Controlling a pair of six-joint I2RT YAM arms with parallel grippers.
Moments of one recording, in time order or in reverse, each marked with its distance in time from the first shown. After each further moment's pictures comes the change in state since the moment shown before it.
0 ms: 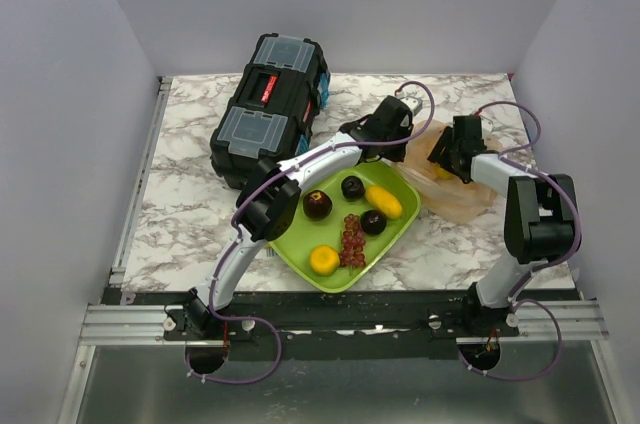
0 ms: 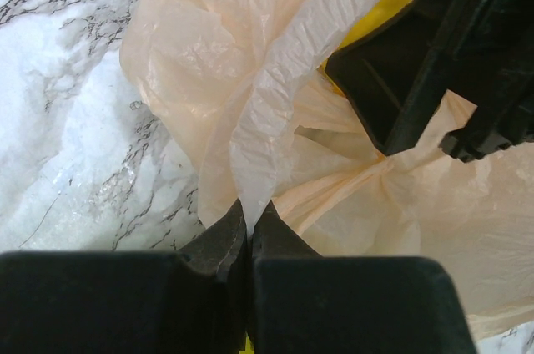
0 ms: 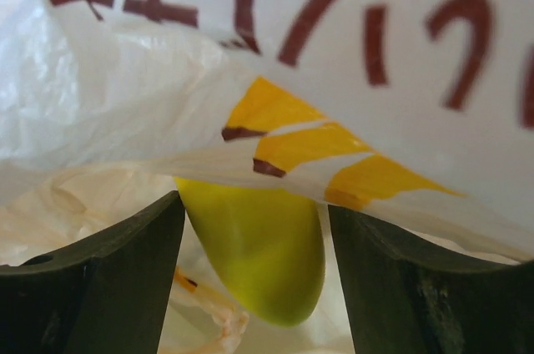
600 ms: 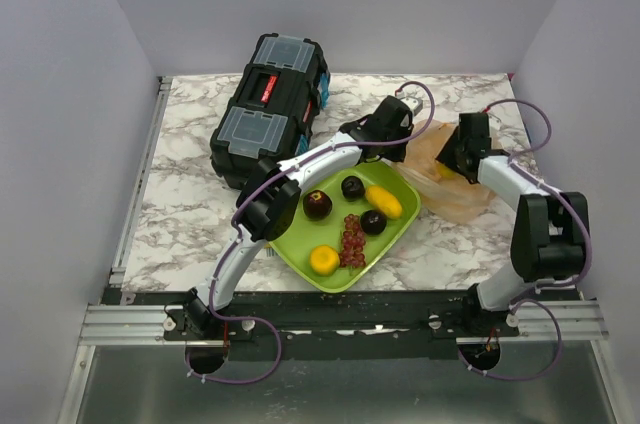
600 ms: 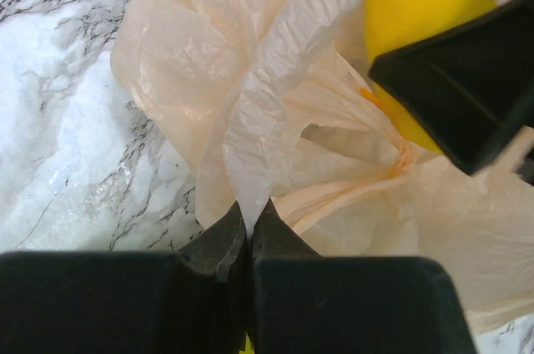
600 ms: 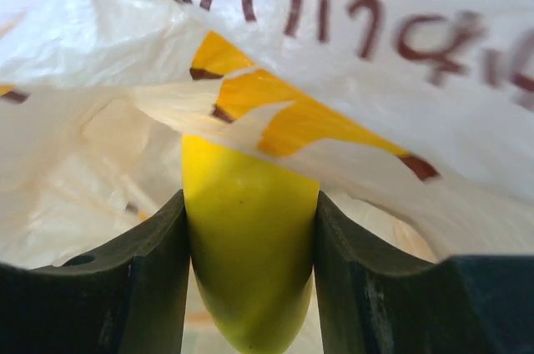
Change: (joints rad) left arm 0.000 0.000 0.000 -0.001 0.008 -0.003; right arm 0.000 -0.069 0.000 -0.075 0.020 0.008
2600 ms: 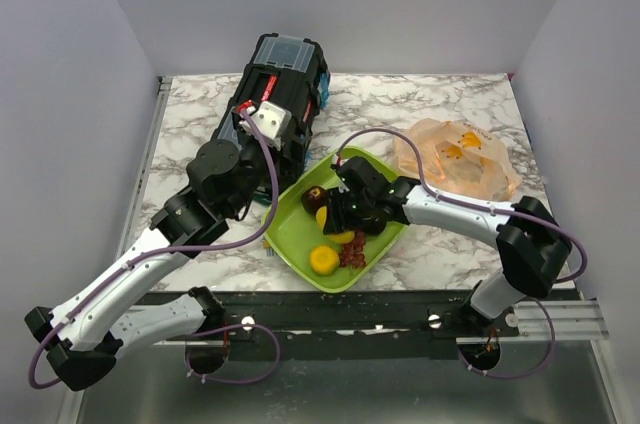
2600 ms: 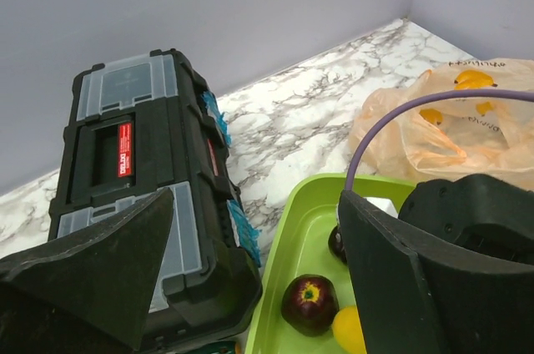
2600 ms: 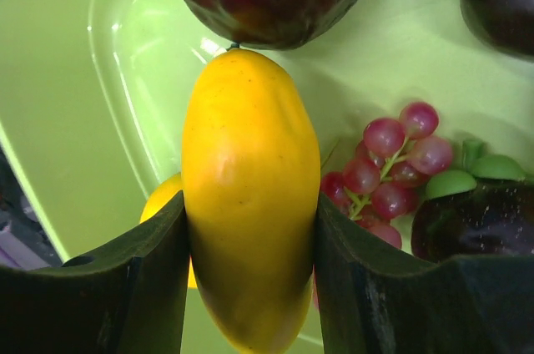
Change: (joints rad) left arm 0.011 -1.442 -1.001 0.218 -0.382 0.397; right arm 0.826 -0.067 0.058 -0.229 -0.350 0.019
